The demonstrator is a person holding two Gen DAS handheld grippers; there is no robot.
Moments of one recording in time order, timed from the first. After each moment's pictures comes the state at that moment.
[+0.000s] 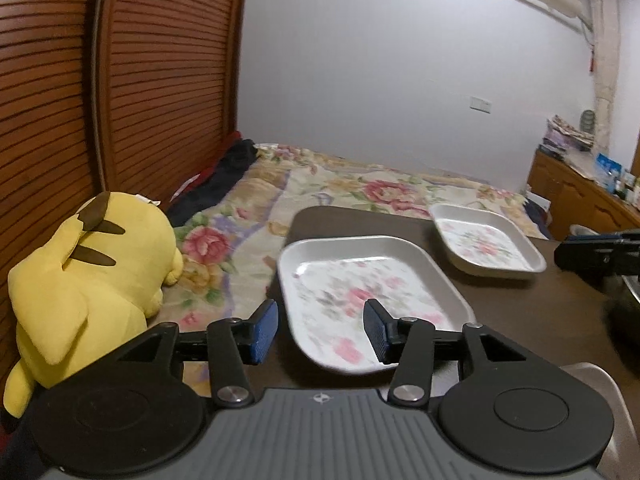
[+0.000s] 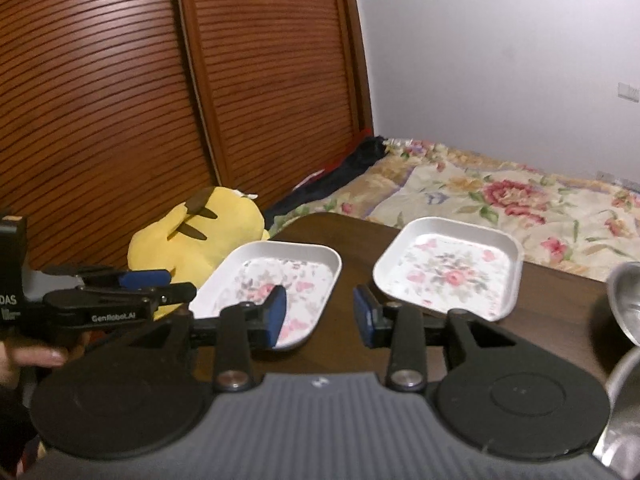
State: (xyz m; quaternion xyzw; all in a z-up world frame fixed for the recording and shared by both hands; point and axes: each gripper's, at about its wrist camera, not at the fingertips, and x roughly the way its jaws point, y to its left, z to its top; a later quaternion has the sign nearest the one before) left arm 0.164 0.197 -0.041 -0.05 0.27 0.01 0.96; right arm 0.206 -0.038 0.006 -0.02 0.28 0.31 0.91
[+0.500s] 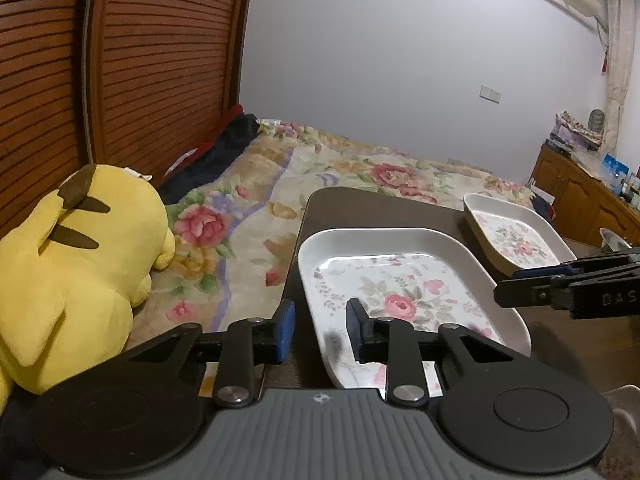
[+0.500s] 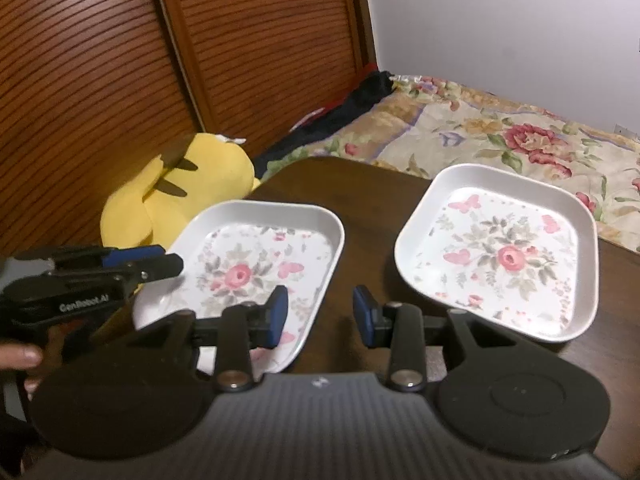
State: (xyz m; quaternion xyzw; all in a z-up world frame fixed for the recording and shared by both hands) left arm 0.203 0.216 -0.065 -0.07 0.30 0.00 0.95; right arm 0.265 0.010 -0.038 -0.04 0.37 0.31 0.87
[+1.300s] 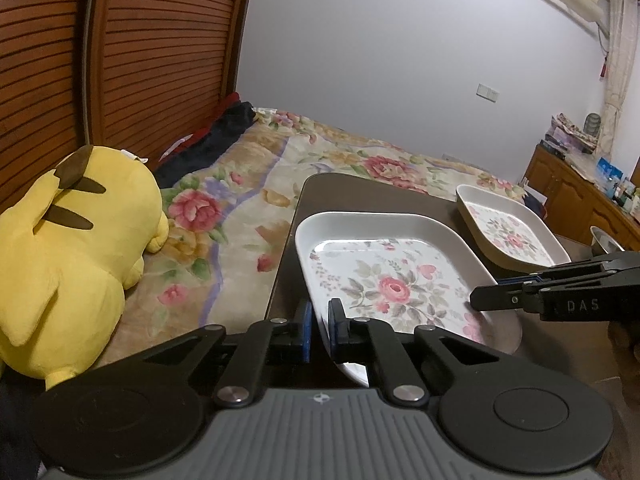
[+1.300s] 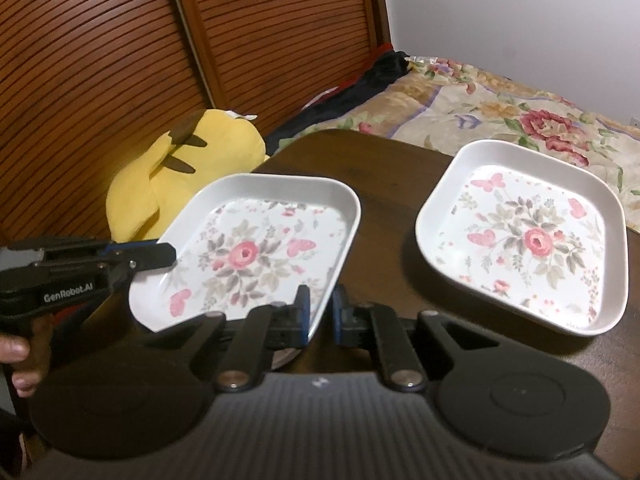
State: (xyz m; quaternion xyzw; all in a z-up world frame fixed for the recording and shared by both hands) left arm 0.197 0.219 -0.069 -0.09 0.31 -0.01 0.95; right arm 0.271 0.018 -0.049 -0.05 0.40 0.33 0.86
